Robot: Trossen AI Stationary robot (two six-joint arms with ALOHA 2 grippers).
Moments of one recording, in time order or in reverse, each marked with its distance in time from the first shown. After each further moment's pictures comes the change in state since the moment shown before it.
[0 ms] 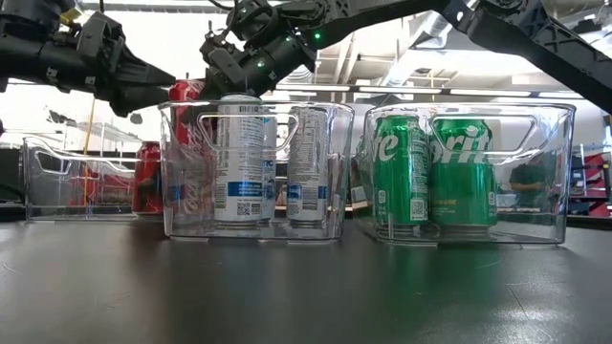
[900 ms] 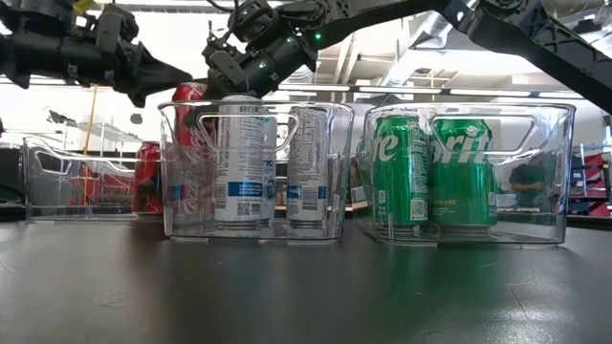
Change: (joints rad) left arm 0.005 0.214 0.023 0.229 0.042 0.072; right arm -0.001 0.000 -0.001 -0.018 0.019 0.024
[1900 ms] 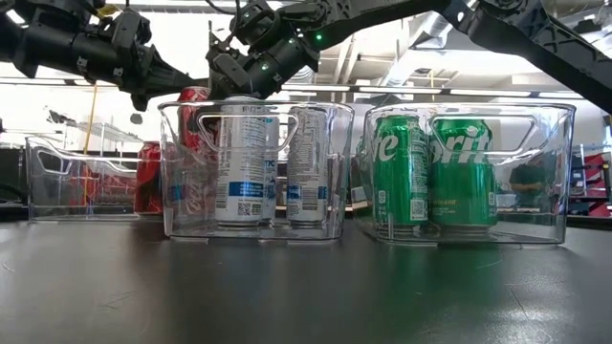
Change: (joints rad) left arm 0.000 0.107 0.064 -0.129 -0.056 -0.113; right arm -0.002 0.000 0.000 -0.019 0.001 0.003
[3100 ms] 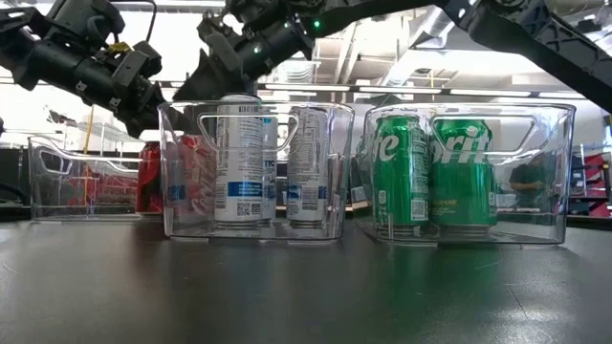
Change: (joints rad) left arm 0.005 0.081 -0.006 -0.053 -0.001 -0.021; right arm 0.022 0.001 0.054 0.054 0.003 -0.105
